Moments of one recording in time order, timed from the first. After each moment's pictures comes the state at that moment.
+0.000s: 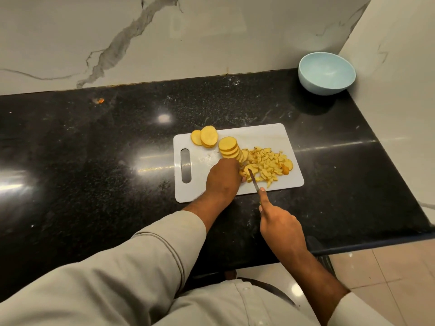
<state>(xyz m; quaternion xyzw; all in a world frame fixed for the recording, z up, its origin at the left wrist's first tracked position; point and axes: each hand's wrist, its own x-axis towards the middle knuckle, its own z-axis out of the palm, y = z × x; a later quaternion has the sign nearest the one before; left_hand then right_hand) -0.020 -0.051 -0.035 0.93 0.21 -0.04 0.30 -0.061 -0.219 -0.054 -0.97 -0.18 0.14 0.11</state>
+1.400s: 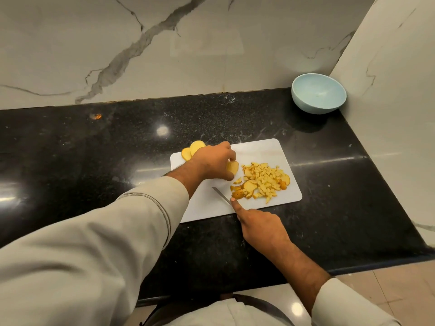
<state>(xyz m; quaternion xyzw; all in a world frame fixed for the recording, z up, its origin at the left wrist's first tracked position) 0.056 0.013 -0.012 0.98 -0.03 -0.14 0.10 -0.016 -0.188 -0.057 -0.93 -0.32 0.19 0.02</state>
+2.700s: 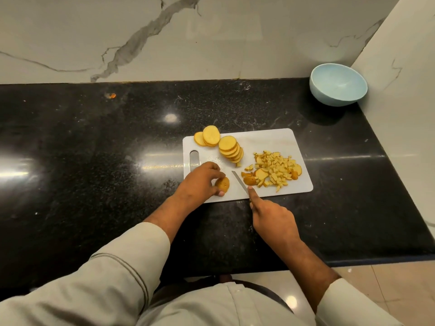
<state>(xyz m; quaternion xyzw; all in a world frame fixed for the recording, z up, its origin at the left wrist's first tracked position) -0.057 0.019 -0.046 0.93 0.13 -0.09 0.34 -0.034 -0.197 -0.055 -0.95 -0.27 0.14 0.09</state>
